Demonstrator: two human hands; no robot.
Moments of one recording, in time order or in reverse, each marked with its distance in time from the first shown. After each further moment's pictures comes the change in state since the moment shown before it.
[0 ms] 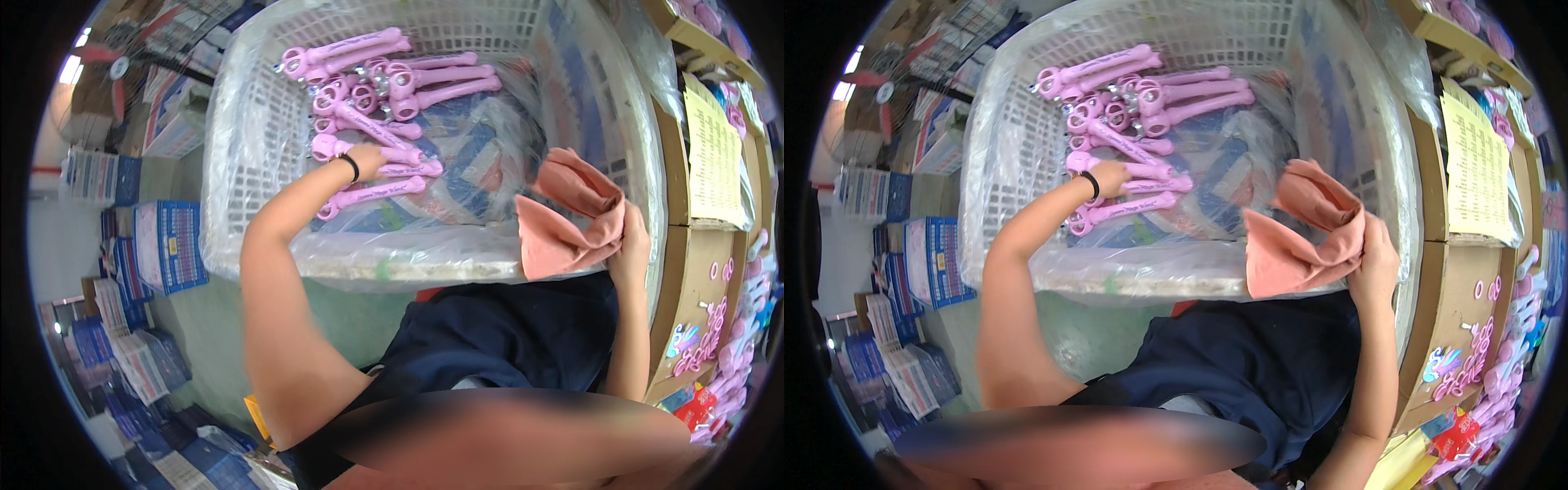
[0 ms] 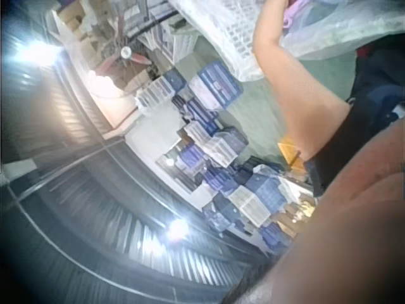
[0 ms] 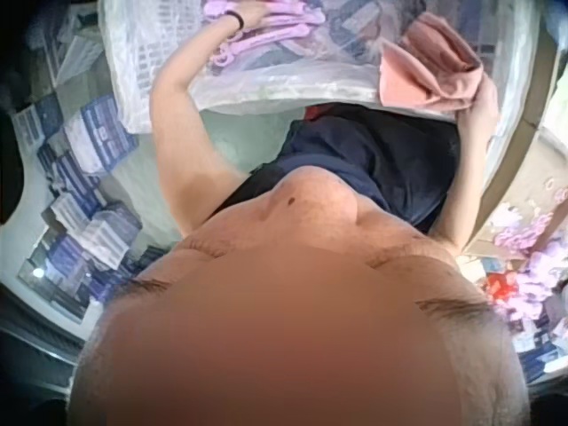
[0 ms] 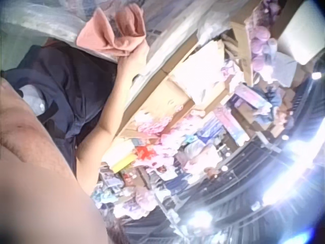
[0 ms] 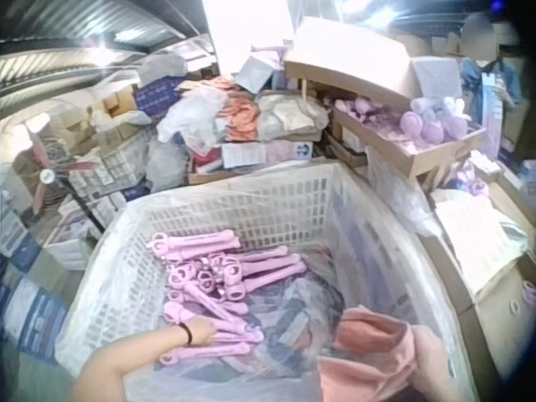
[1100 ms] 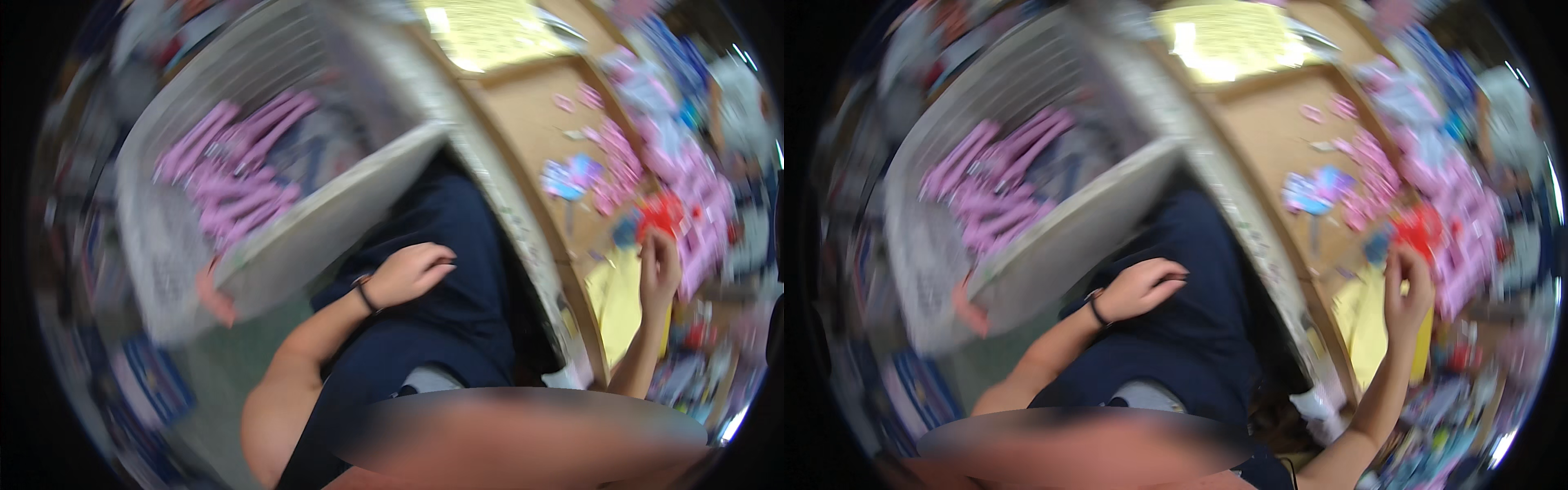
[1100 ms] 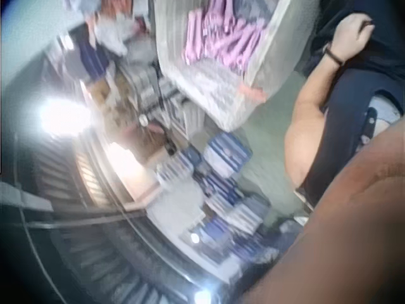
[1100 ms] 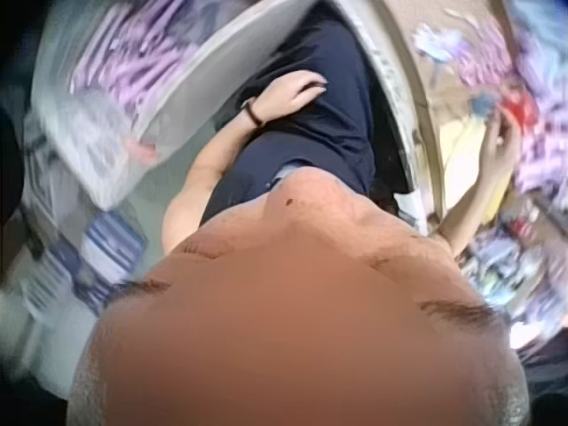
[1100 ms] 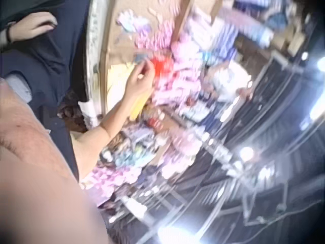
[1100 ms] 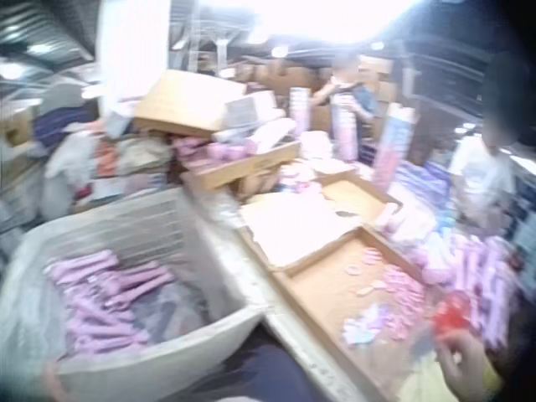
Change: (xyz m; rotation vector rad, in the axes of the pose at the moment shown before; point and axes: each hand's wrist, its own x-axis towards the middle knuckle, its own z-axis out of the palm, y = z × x) left_hand -0.106 0.436 -0.048 -0.888 0.410 0.849; right_hand -0.289 0.058 -0.283 -0.120 0.453 0.389
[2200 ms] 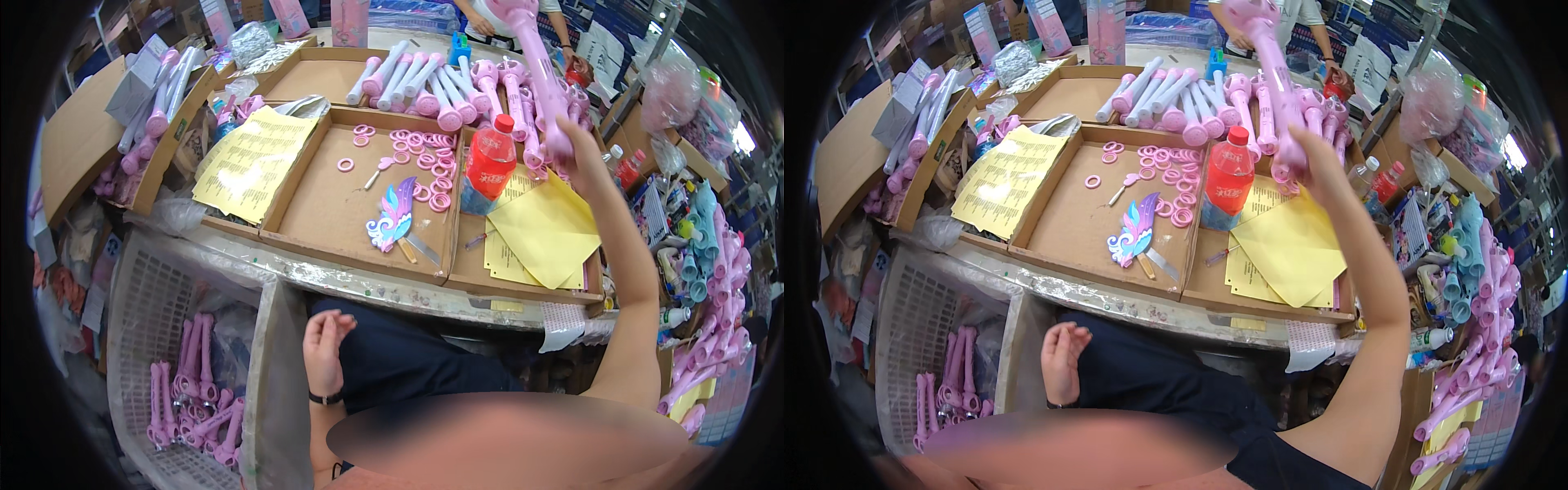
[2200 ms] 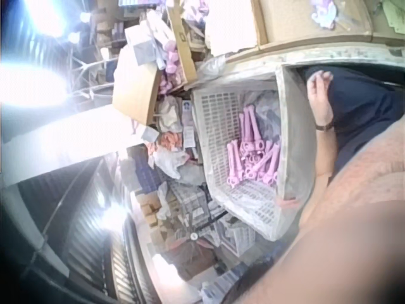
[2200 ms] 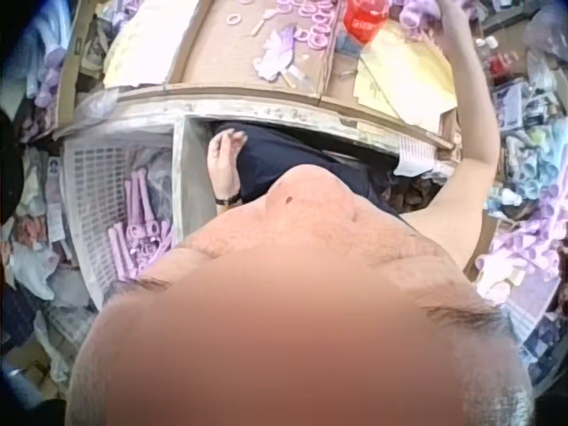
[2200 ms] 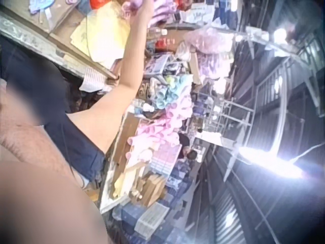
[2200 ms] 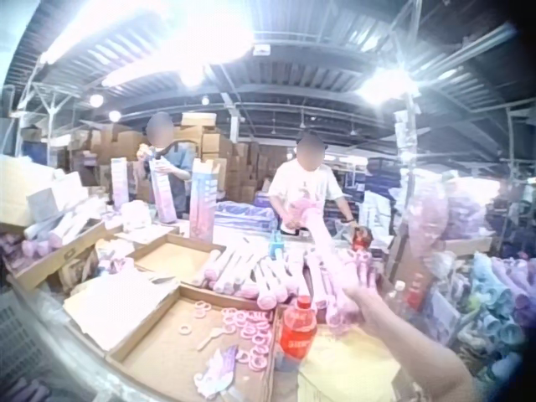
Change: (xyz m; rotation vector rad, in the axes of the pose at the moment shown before) left_hand 0.079 0.009 0.005 -0.947 0.113 -0.332; right_hand 0.017 0.085 -0.104 0.707 0.480 0.669
